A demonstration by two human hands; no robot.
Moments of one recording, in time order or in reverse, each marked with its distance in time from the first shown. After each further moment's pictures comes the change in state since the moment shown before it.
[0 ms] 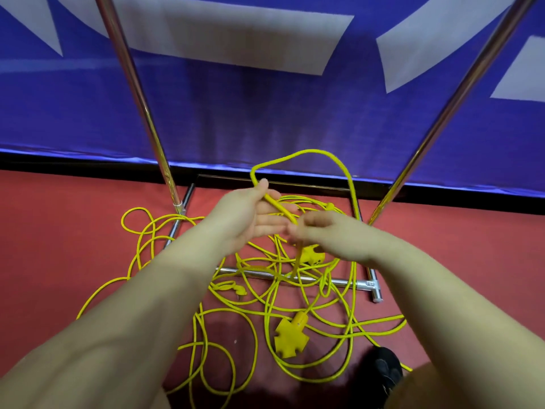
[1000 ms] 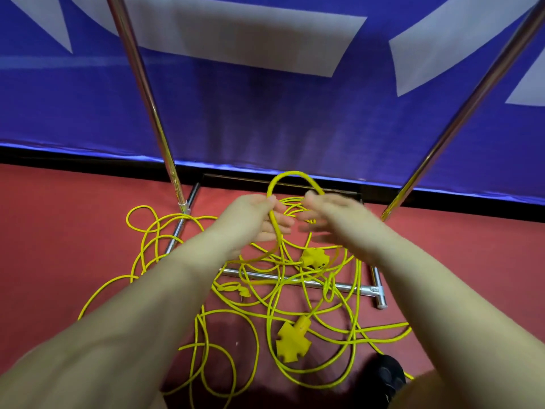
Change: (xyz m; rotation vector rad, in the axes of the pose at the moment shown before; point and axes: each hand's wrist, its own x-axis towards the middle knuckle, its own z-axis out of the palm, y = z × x) left_hand 0.003 -0.006 -0.005 0.286 0.030 0.064; right_hand 0.016 -0.002 -0.006 0.413 0.188 0.088
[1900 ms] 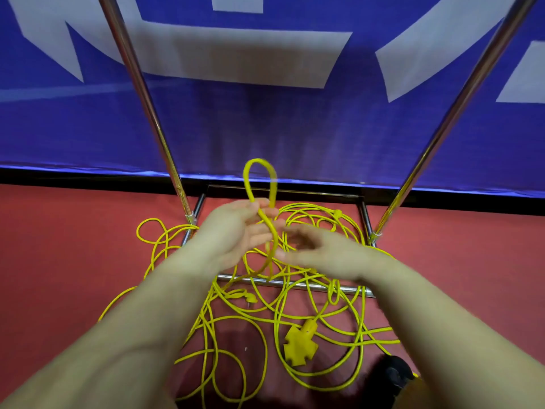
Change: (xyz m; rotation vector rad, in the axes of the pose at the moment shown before) left_hand -0.025 0.016 -0.003 -0.372 0.074 0.000; right_hand -0.022 0.005 0.013 -0.398 -0.237 -0.071
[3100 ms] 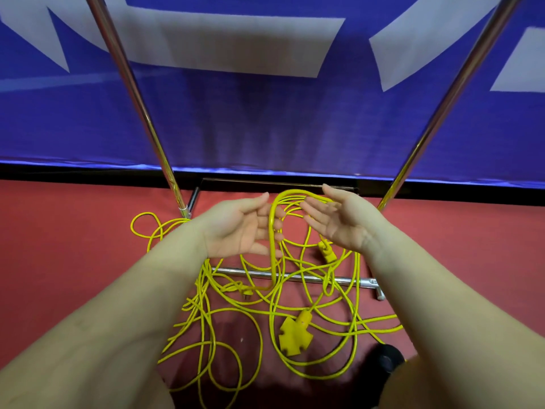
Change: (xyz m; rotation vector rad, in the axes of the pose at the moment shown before) left_hand 0.030 -0.011 -0.015 0.120 -0.256 -0.214; right_hand 0.029 0.022 -0.036 1.291 0.278 0.286
